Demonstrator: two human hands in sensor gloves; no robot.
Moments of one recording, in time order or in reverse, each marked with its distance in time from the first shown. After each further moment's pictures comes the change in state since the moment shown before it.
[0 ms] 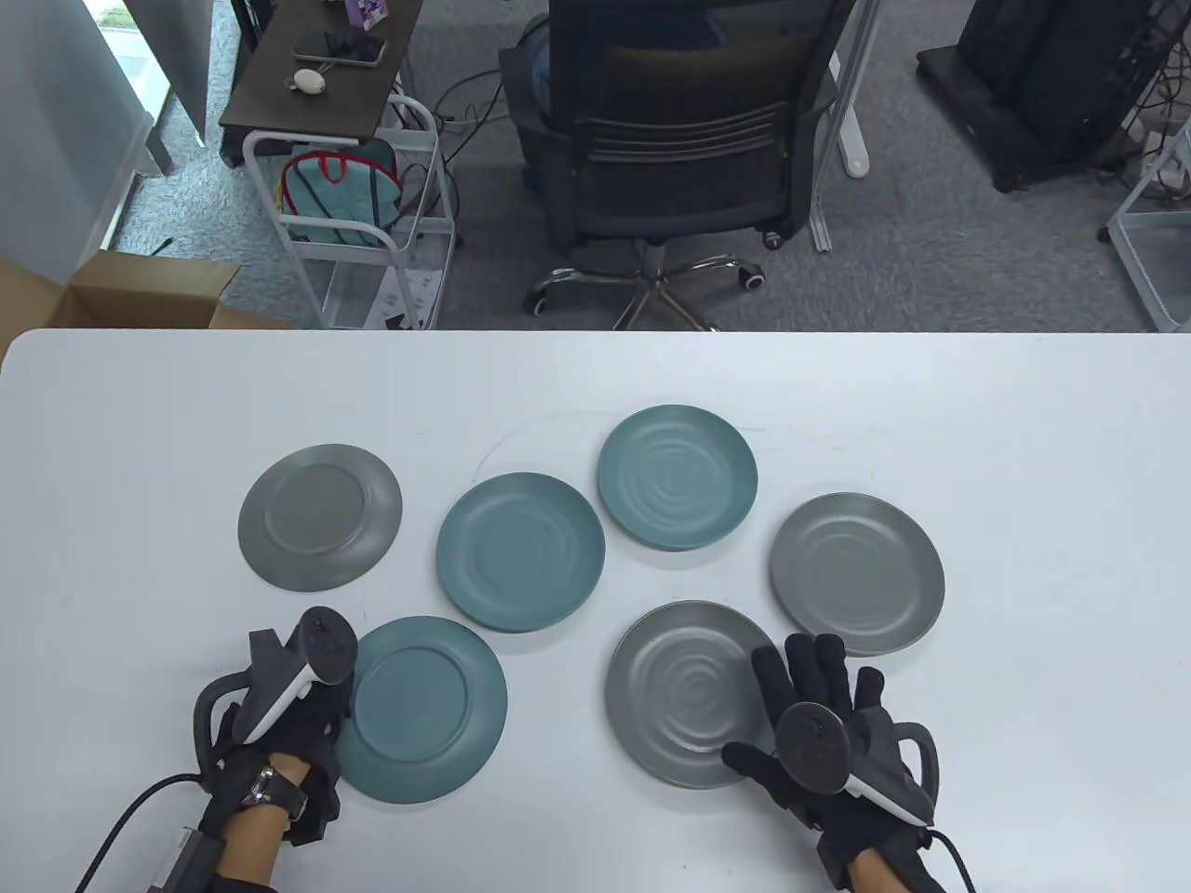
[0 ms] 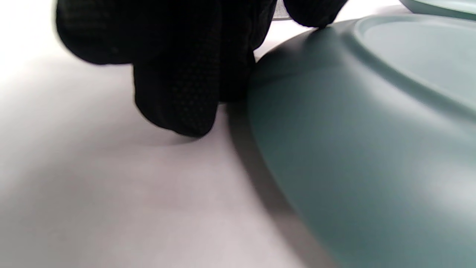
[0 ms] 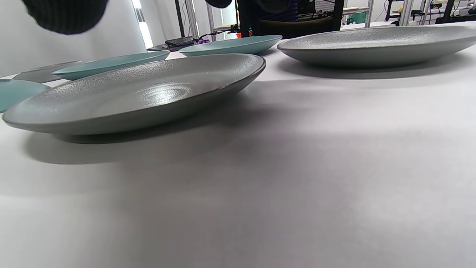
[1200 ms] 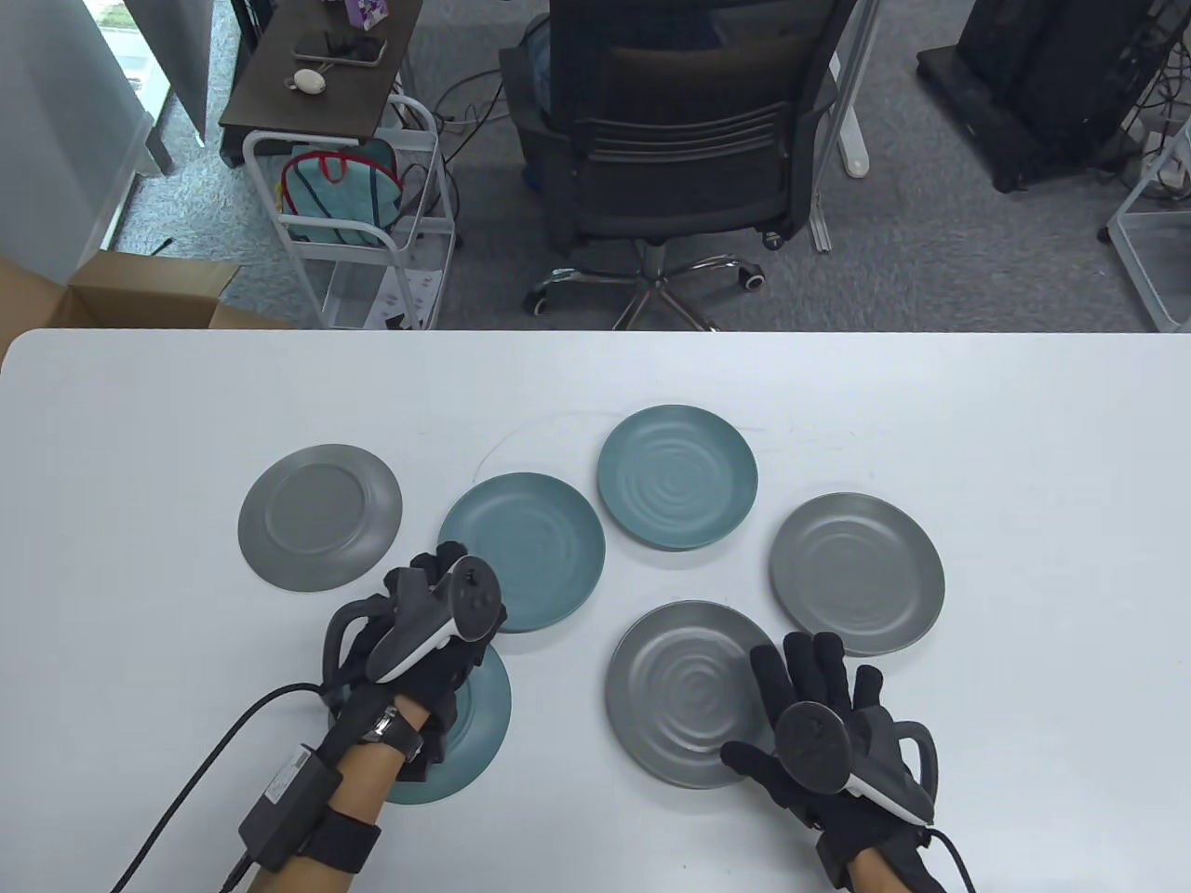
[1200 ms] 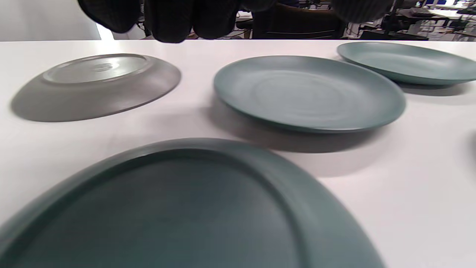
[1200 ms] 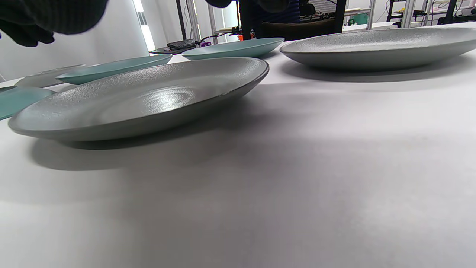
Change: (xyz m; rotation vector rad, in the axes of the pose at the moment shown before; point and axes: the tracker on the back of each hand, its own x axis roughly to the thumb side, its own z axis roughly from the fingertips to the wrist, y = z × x) left_hand 0.143 0.057 0.022 0.133 -0.281 -0.099; right_hand 0.001 0.000 -0.001 -0.006 -0.007 -0.009
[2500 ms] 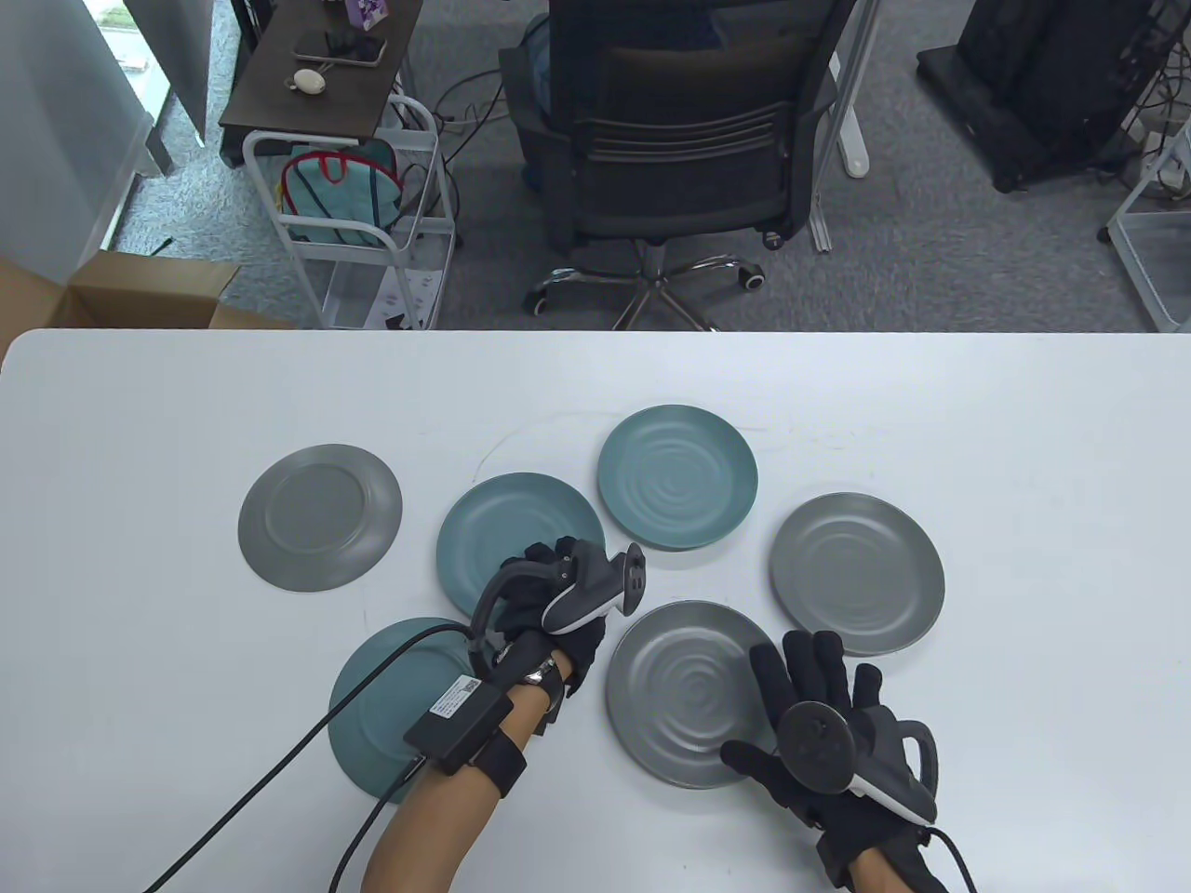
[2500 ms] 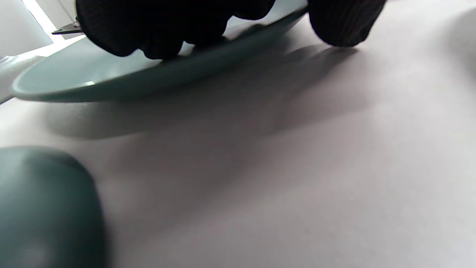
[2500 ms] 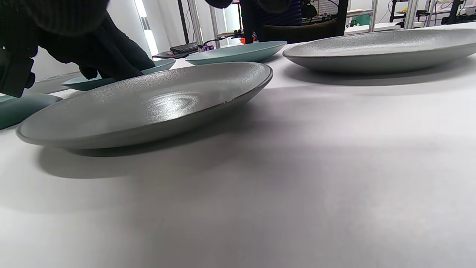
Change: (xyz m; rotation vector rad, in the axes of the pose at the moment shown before) left_hand 0.109 -0.040 -0.066 -0.078 -0.022 -0.261; right_hand -0.001 -0.001 0.000 -0.008 -0.013 -0.012
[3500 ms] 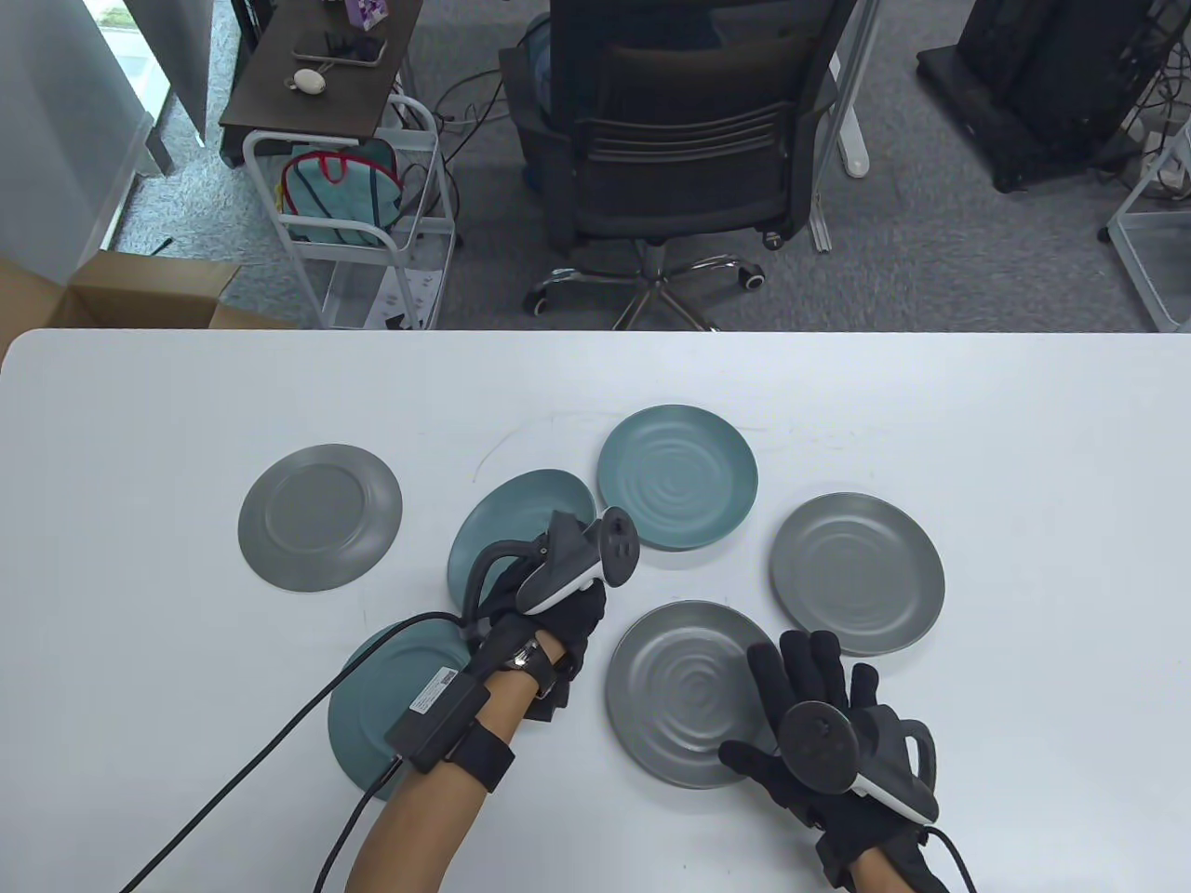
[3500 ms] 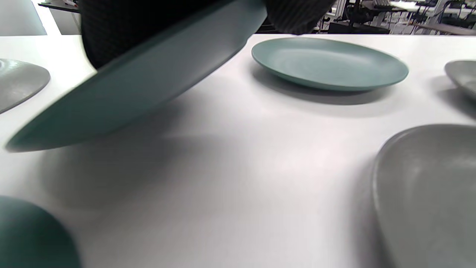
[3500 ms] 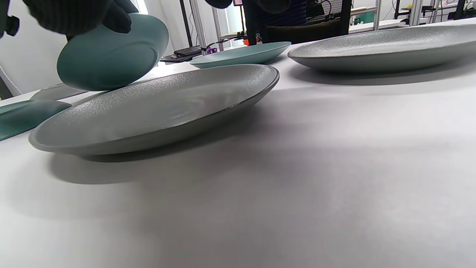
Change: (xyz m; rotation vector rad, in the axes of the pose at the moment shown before) left_hand -0.029 0.055 0.027 0.056 -0.076 0.279; right_hand 0.000 -0.001 0.000 -0.005 -0.017 -0.026
